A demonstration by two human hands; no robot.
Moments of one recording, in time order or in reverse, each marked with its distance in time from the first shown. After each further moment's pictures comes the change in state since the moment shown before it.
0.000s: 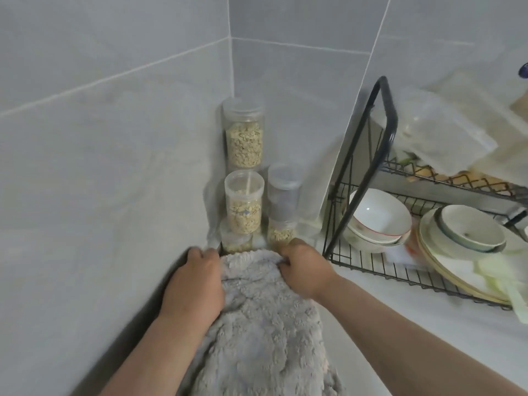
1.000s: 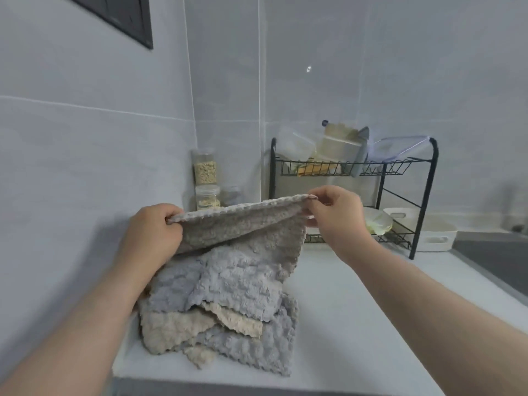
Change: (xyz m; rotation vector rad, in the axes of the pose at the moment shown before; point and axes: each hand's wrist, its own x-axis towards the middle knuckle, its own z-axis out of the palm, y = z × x) left_hand -0.130 -0.029 -0.046 -0.578 0.588 0.308; right_hand -0.252 -0.025 -0.025 0.805 1.040 -0.074
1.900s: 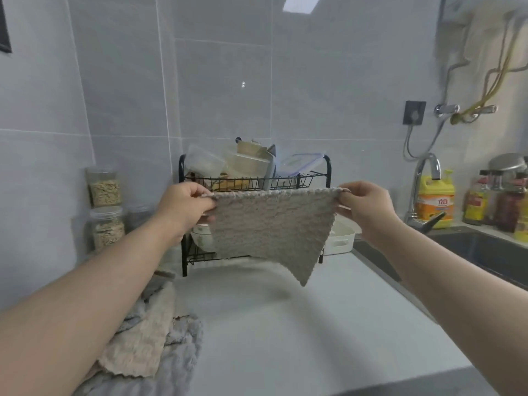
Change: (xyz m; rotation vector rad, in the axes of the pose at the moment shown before) left_hand 0.031 0.171 0.119 -0.679 -0.390 -0.061; right_hand 0.048 0.013 -0.214 0.078 0.290 0.063
